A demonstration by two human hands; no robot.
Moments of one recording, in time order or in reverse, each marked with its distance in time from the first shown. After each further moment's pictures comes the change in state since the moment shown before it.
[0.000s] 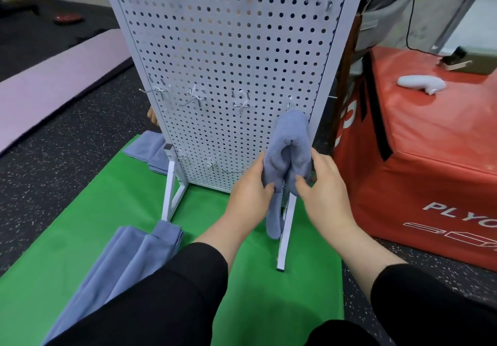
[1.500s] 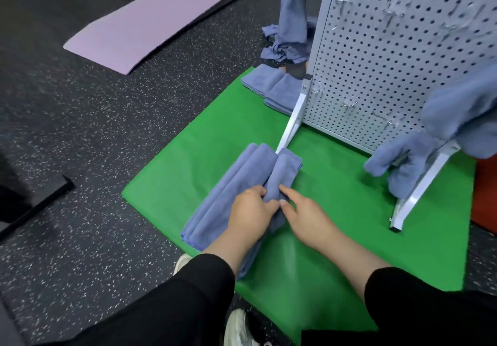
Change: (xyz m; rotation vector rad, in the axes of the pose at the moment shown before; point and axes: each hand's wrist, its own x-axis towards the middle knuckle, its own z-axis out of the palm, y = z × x) left_hand -0.196 -0.212 -0.145 0.158 0.165 -0.517; right_hand -0.185 -0.079 0.243 -0.106 -0.832 -0.021
